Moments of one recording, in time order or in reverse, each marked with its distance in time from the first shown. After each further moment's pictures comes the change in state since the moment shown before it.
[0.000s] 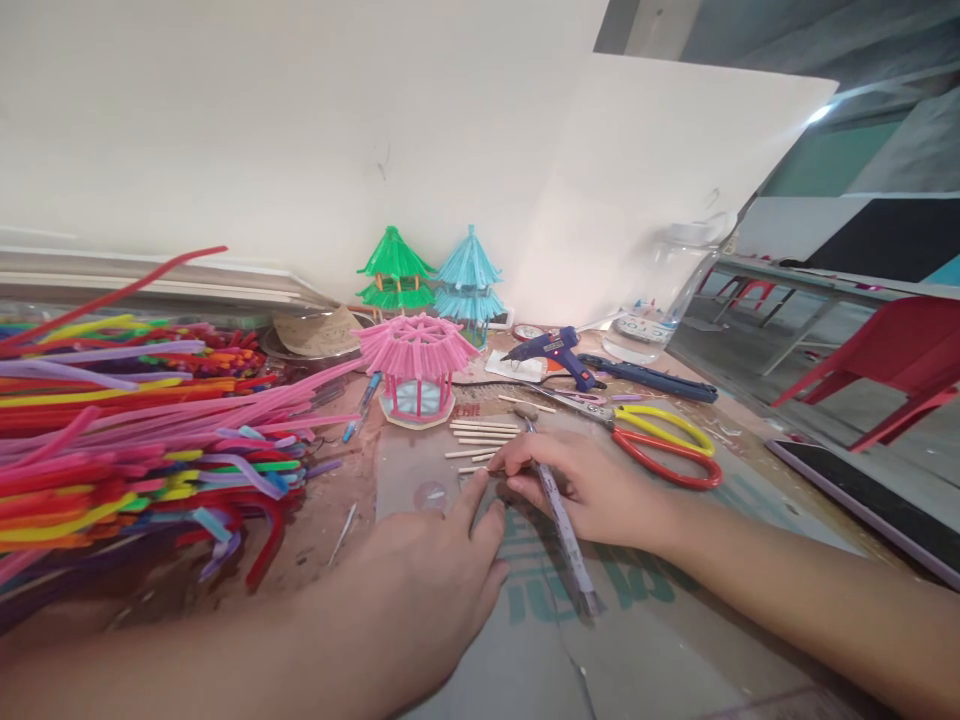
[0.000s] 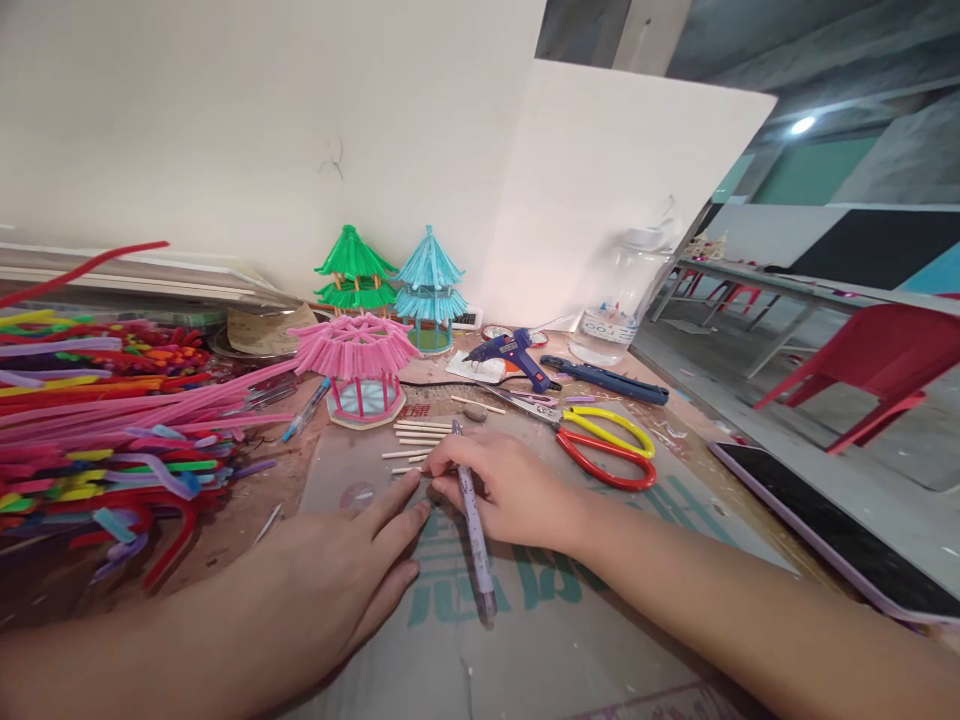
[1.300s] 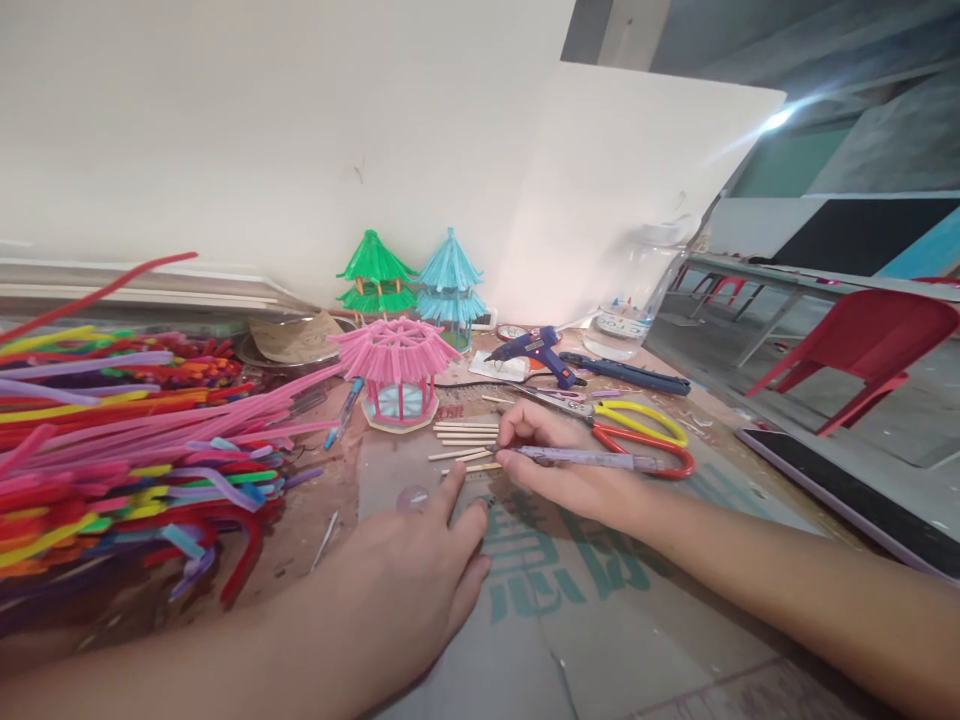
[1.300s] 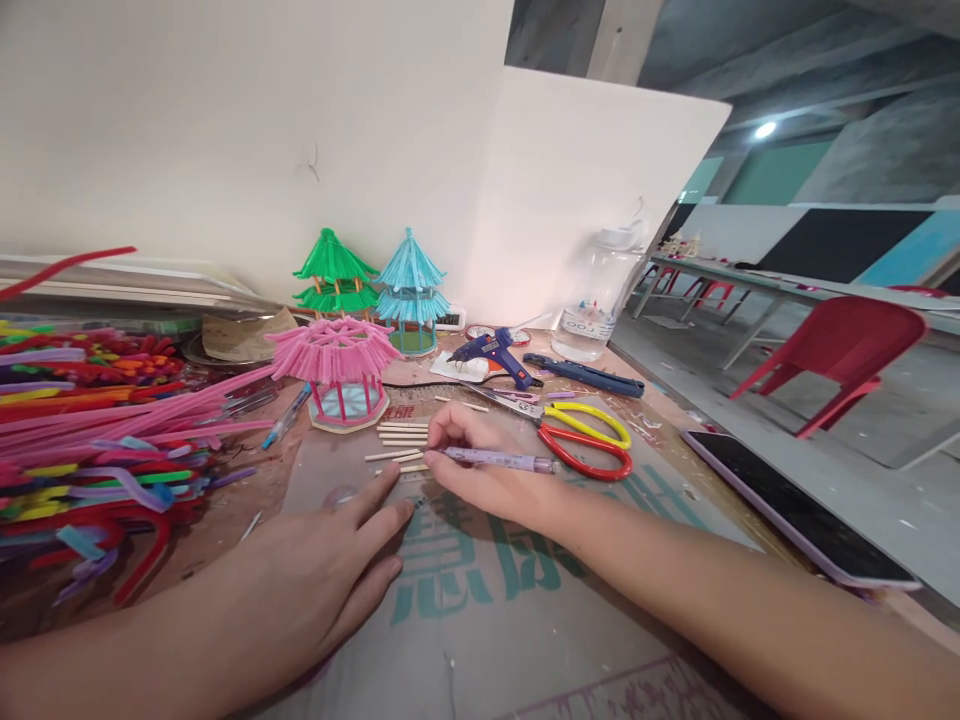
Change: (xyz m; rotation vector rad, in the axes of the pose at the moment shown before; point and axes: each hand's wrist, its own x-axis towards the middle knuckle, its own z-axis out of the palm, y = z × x) left_hand 0.002 -0.004 -0.004 -0.052 -0.059 -0.014; right_hand 0.005 0.000 0.002 0.448 0.132 0.330
